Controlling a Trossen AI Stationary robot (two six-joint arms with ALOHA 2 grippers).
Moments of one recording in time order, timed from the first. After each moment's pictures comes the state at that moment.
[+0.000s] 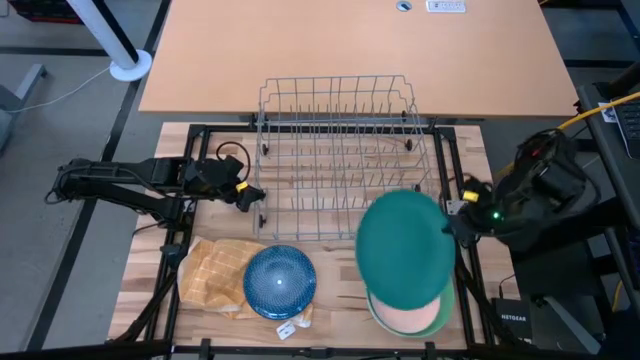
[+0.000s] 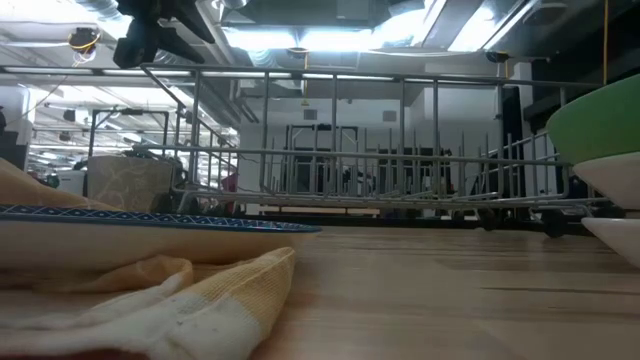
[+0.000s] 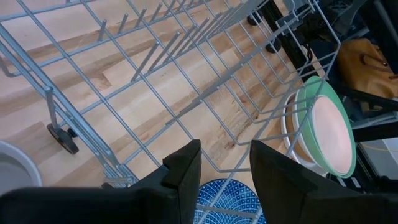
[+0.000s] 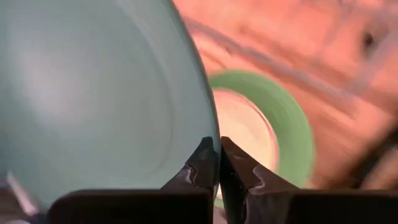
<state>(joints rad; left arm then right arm) -0.01 0.91 0.89 -0.64 -0.20 -0.95 0.86 1.08 1.59 -1.57 0.38 1.86</state>
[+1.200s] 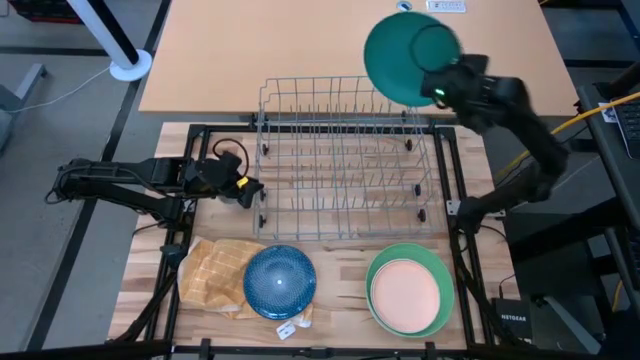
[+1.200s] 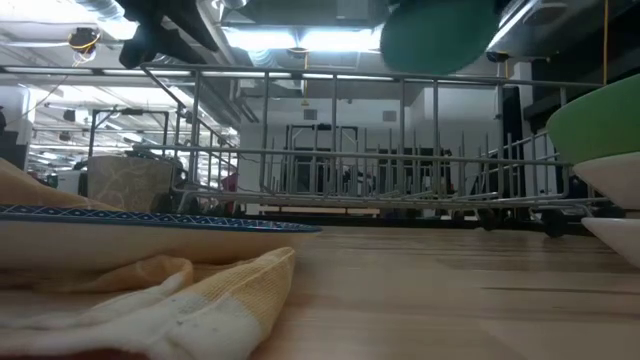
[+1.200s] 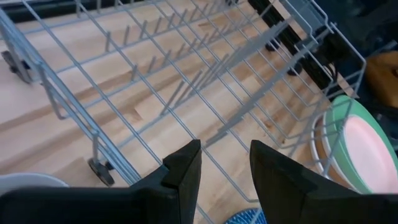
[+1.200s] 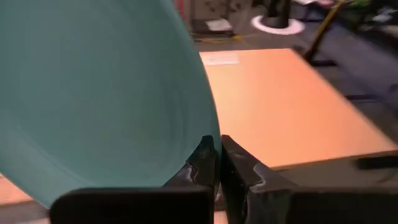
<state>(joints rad) -0.01 0.91 0.89 -0.64 -0.36 -0.86 -0.47 1.41 2.01 -1.57 1.05 0.88</state>
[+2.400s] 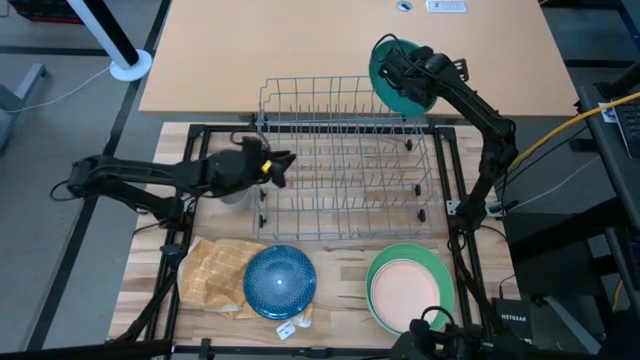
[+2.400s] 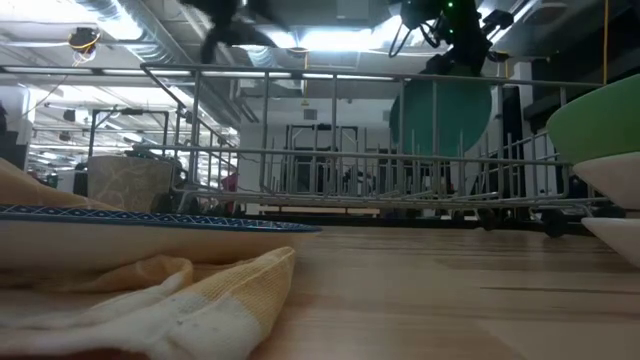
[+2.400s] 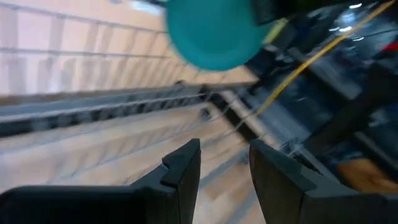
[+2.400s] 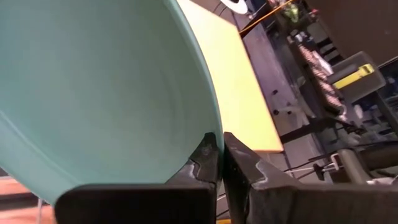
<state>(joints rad) 0.06 1.16 0.89 0.06 -0.55 -0.69 -0.73 1.75 2.01 -1.57 1.04 0.60</state>
